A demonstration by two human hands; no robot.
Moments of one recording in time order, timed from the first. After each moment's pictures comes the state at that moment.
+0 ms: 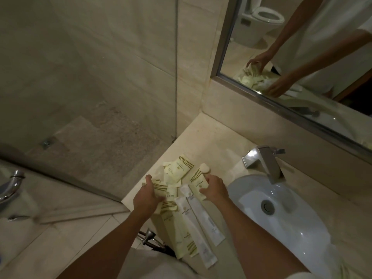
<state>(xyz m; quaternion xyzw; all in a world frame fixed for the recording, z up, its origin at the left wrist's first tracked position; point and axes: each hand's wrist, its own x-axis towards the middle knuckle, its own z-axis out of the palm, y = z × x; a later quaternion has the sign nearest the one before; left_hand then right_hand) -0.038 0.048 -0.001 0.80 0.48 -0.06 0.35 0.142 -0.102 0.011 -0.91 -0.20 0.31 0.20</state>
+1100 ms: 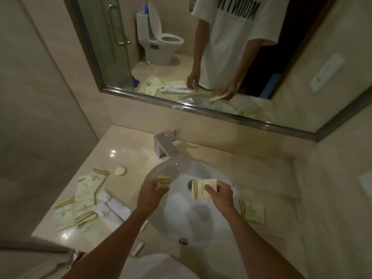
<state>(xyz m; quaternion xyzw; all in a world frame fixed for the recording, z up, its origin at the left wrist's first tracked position) 0.086 -0.191 0.056 0.85 0.25 0.02 0.46 0.166 -0.421 0.060 -0.86 0.05 0.13 0.48</state>
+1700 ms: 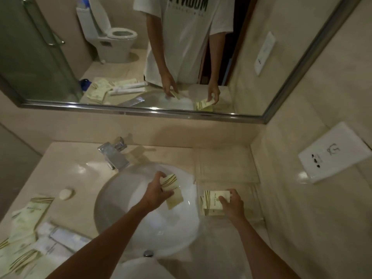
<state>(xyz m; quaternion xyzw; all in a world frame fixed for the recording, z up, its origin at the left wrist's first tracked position) 0.182 -0.327 0.062 0.83 0.09 -0.11 0.53 0.184 -0.603 0.029 -0.87 0.21 0.08 0.43</state>
